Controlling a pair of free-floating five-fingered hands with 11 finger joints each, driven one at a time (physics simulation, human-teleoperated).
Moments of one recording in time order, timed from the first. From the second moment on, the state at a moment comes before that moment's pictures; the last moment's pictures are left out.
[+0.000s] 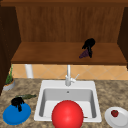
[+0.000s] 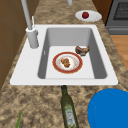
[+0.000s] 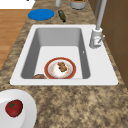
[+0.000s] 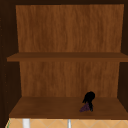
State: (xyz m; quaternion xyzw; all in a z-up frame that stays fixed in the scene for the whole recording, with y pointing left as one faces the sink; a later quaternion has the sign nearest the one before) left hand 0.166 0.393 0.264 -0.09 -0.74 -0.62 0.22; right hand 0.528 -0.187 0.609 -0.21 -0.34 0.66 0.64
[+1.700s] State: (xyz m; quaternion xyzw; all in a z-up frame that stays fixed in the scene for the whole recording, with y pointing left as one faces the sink) left hand 0.166 0.393 0.264 -0.09 -0.74 -0.62 0.22; right hand 0.380 -0.208 0.658 -0.38 -0.42 0.58 0.59
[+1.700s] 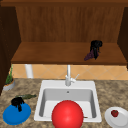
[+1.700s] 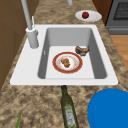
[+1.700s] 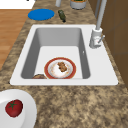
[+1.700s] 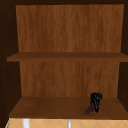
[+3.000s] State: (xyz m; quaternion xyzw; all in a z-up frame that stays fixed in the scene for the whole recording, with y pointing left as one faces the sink) left hand 0.166 0.393 0.264 -0.09 -0.74 -0.62 0.22; right hand 0.198 -0.275 0.560 -0.39 -0.41 0.58 0.58
